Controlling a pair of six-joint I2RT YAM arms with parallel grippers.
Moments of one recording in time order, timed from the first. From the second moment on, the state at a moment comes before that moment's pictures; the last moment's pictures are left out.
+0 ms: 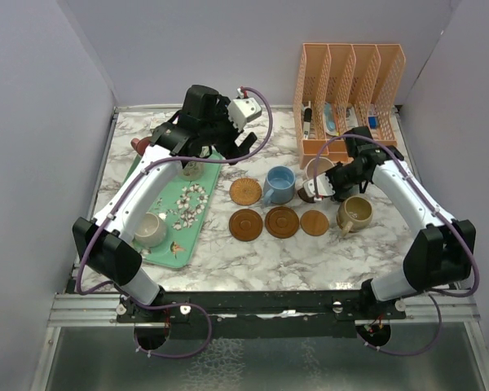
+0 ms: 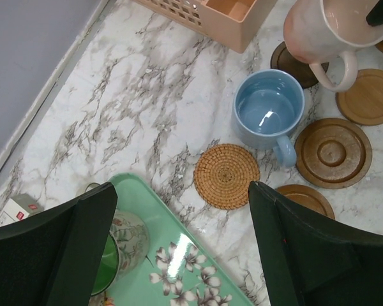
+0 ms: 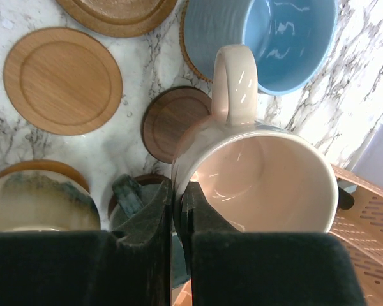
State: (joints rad) left arm -0.50 1.58 1.68 -0.69 0.33 0.41; right arm 0.22 1.45 1.21 -0.96 -0.47 -1.85
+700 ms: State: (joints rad) left arm -0.49 1.58 1.67 -0.66 0.33 0.42; right arm 0.16 1.63 1.32 -1.12 -0.51 -2.07
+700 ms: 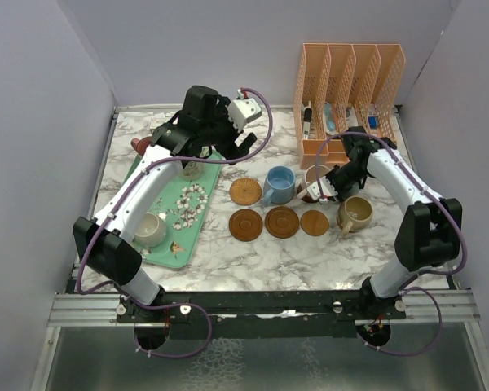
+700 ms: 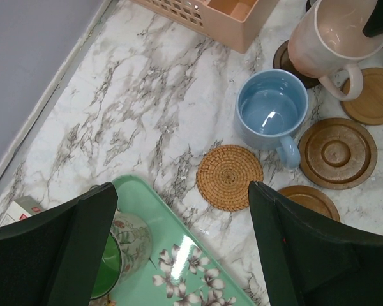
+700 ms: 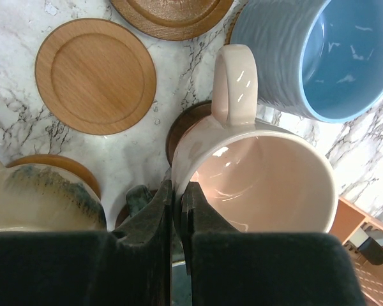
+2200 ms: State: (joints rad) left arm -0.49 1.58 1.64 -0.66 0.37 0.48; right arm 0.16 1.77 1.41 -1.18 -0.49 -2.09
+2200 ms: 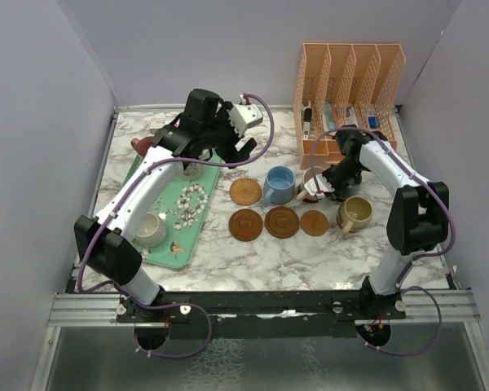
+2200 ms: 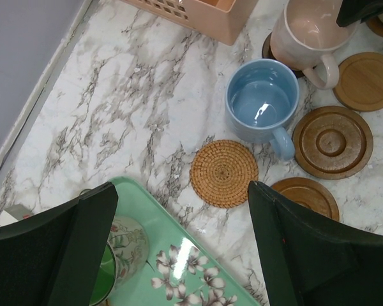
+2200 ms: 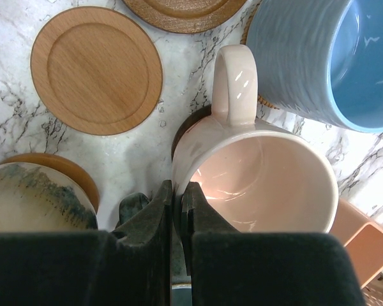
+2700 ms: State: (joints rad) left arm -0.49 1.58 1.63 -0.66 0.38 0.49; right arm 0.16 1.77 1.42 -1.18 -0.48 -2.09
